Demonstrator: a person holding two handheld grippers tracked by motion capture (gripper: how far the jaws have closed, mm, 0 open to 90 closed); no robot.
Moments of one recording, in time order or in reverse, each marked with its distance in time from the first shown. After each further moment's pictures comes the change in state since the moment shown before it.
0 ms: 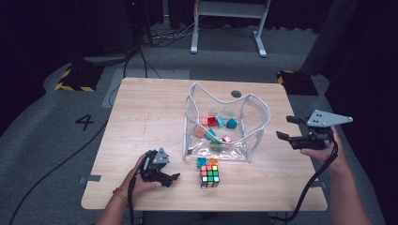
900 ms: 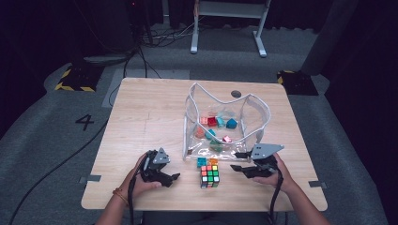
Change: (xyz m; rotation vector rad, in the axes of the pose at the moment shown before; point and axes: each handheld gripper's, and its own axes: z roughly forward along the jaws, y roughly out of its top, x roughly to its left) left arm 0.000 0.000 0.000 0.000 0.001 -0.001; right arm 0.106 -0.043 0.115 0.096 0.307 -0.052
